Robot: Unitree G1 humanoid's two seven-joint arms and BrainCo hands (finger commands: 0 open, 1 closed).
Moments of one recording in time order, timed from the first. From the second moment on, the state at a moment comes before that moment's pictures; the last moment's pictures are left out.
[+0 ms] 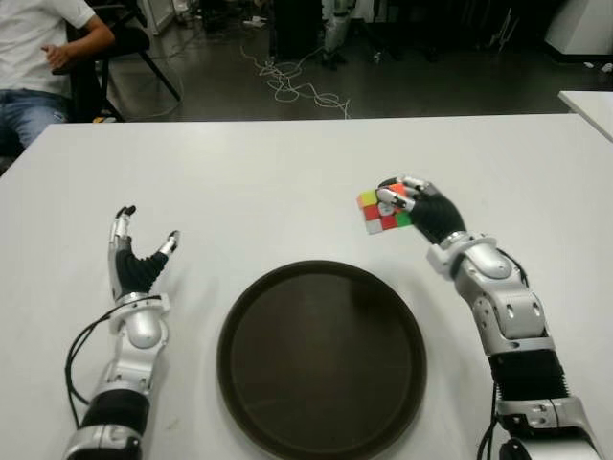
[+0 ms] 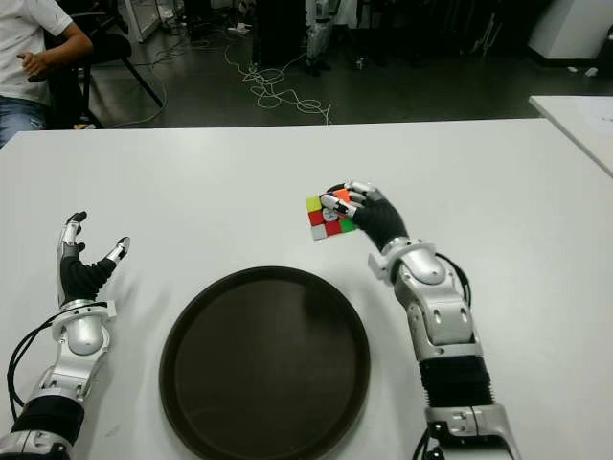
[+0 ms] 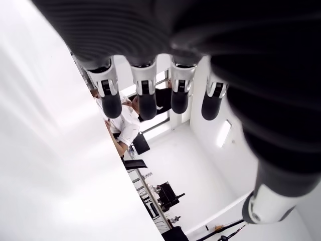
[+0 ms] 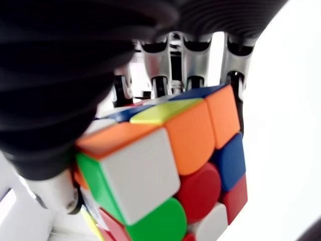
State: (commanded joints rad) left arm -0.25 0.20 0.09 0.72 0.25 -0.39 0.51; right arm -0.36 -0.10 -0.04 0.09 0.25 0.44 0.25
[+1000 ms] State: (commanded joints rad) left arm -0.25 0.20 0.08 0.71 0.26 -0.38 0.52; right arm -0.29 -0.20 0.15 -0.10 0.24 0.53 0.50
